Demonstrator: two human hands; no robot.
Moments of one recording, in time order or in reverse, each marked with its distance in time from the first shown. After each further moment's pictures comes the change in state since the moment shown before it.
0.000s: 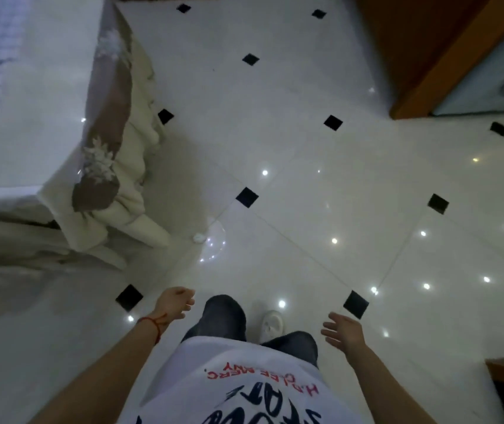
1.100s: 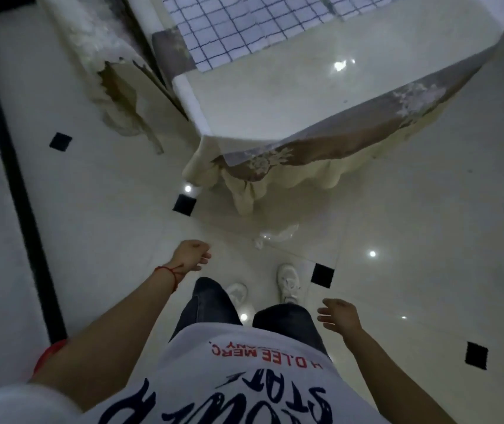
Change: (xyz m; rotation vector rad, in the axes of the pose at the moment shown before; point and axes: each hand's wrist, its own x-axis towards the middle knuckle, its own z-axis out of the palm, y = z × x) left_hand 0.069 0.095 -0.074 -1.070 0.473 -0.326; right_hand 0.073 -0.334 0.336 -1.288 -0.445 -0.311
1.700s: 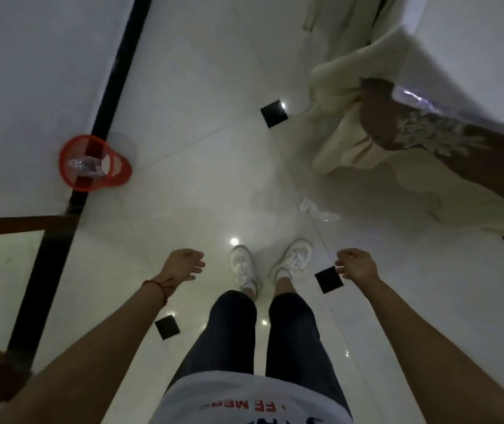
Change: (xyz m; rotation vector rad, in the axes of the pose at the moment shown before) left_hand -0.050 -0.208 0.111 -0.703 0.320 -0.459; right_hand 0.121 -0.107 0.065 -0.998 -0.268 -0.327
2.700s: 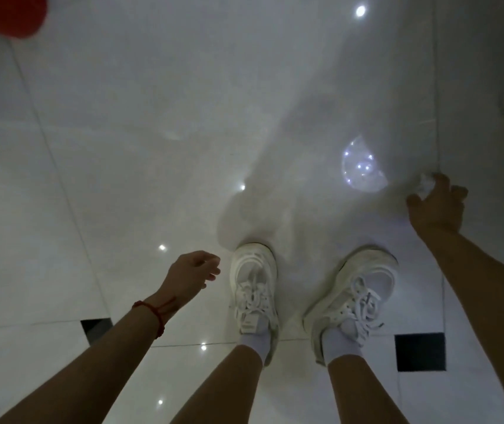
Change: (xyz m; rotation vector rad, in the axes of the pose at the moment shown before) left_hand 0.429 -0.203 0.105 -0.004 0.039 -0.062; right_hand 0.501 0.071 0.232 -0.725 0.383 -0.347
